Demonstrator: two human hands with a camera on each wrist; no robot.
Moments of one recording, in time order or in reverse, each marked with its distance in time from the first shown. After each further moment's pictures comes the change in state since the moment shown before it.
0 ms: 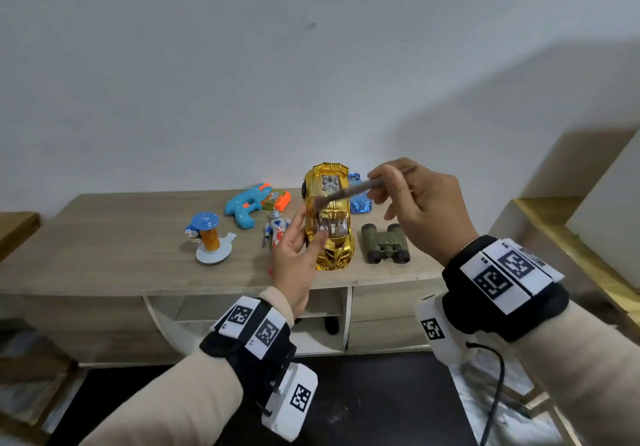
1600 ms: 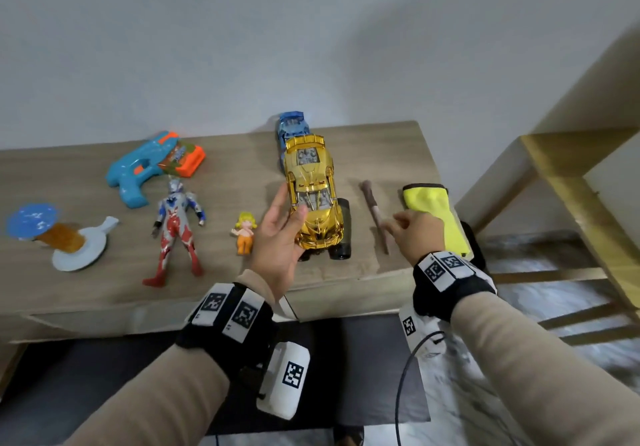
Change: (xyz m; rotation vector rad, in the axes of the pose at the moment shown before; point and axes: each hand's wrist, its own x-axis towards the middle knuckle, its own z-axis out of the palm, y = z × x) left_hand 0.131 -0.138 0.120 -0.173 0.014 -0.330; right_hand -0.018 0.361 -0.008 -0.395 -0.286 0.893
